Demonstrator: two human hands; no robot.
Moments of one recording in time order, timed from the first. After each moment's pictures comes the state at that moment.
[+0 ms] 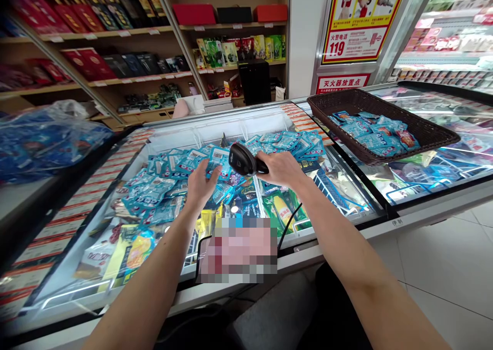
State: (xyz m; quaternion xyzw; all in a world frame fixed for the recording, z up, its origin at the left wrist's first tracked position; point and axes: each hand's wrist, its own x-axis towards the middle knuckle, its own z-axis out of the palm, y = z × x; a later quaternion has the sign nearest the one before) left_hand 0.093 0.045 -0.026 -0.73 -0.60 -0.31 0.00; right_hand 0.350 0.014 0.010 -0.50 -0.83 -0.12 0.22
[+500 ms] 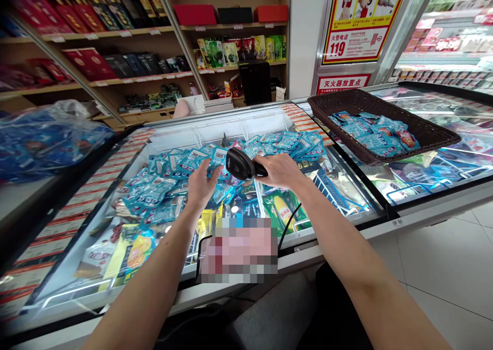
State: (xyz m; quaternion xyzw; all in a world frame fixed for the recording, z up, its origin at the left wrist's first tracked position) left_hand 0.093 0.046 -0.027 -0.73 -0.60 -0.31 0.01; right_hand 0.349 0.013 0.008 -0.46 -0.85 -0.11 0.22
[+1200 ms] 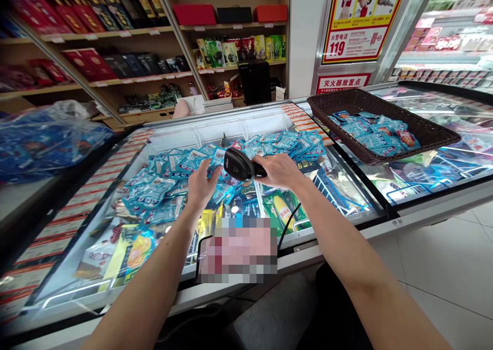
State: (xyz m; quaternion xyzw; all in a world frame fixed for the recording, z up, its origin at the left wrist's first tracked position) left_hand 0.095 0.045 -0.027 -0.74 -0.60 -0.30 0.04; right_hand 0.350 0.013 0.007 -0.45 -0.86 -0.11 0.23
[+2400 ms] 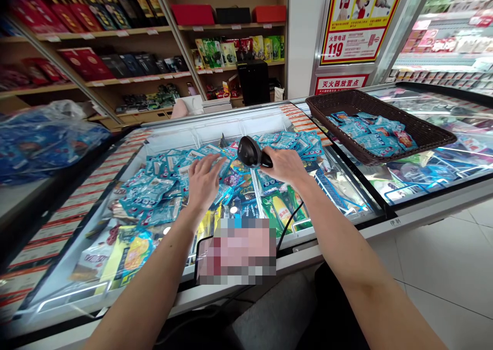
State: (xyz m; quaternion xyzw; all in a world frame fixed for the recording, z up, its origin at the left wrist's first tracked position) left_hand 0.102 0.035 -0.020 -0.82 -0.48 -0.28 0.12; right_hand 0.360 0.018 0.012 -0.56 -0.79 -0.12 0.22
